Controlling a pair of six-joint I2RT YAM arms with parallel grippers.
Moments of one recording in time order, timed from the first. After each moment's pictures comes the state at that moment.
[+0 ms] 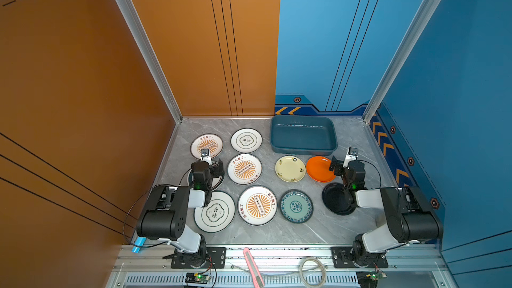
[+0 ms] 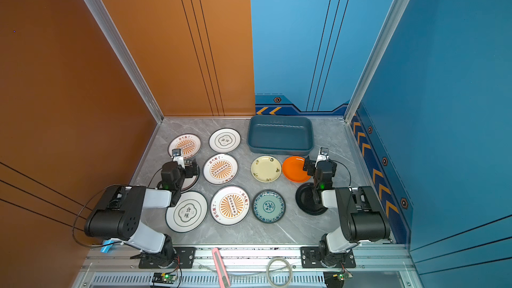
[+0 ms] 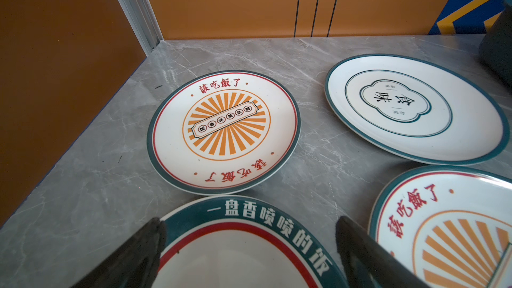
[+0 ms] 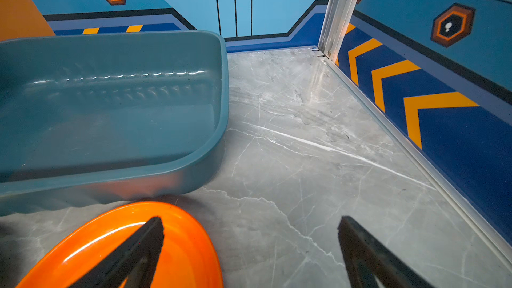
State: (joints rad) left arm -0.03 1.55 0.37 0.81 -0.17 -0.01; right arm 0.05 1.53 0.37 0.82 0.23 0.08
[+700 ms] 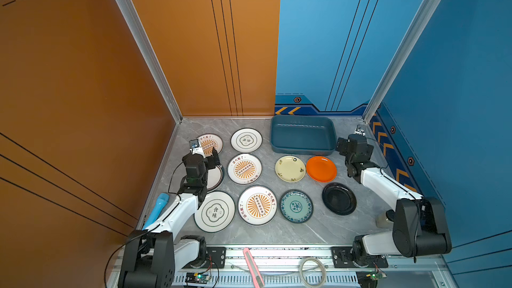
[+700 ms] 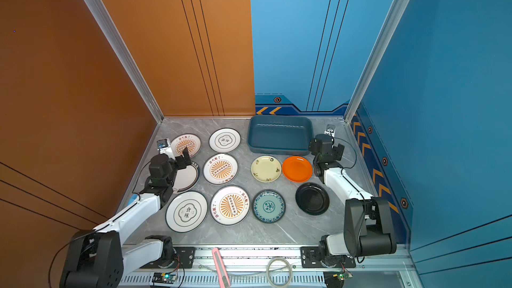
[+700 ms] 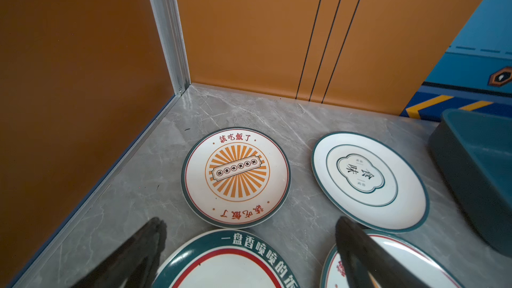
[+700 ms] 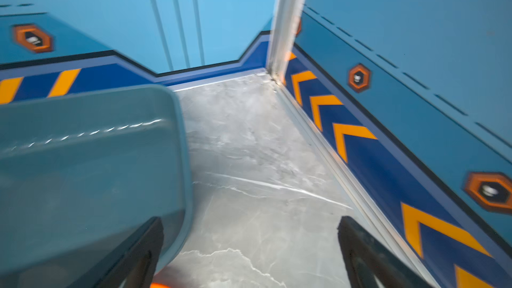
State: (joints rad) left arm -0.06 1.11 0.52 0.29 -0.27 -0.19; right arm 0.07 1.41 0.90 0.00 0.52 0.21
